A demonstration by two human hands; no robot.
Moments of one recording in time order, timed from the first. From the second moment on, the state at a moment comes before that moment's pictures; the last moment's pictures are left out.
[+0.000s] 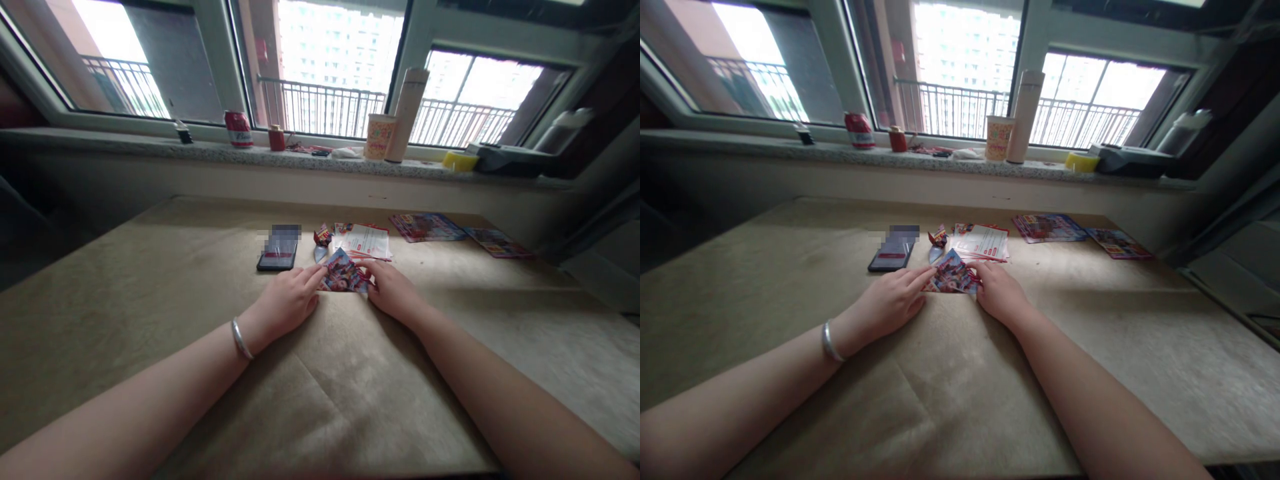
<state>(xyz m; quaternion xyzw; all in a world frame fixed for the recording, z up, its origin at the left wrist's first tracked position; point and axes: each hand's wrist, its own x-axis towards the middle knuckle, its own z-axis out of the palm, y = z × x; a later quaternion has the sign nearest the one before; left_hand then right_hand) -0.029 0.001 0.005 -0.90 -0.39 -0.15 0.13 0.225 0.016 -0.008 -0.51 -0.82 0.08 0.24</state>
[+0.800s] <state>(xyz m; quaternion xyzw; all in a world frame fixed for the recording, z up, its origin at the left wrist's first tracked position) -0.039 0.008 0.011 -0.96 -0.22 -0.18 0.05 0.226 0.004 0.013 -0.37 -0.92 0.06 0.14</state>
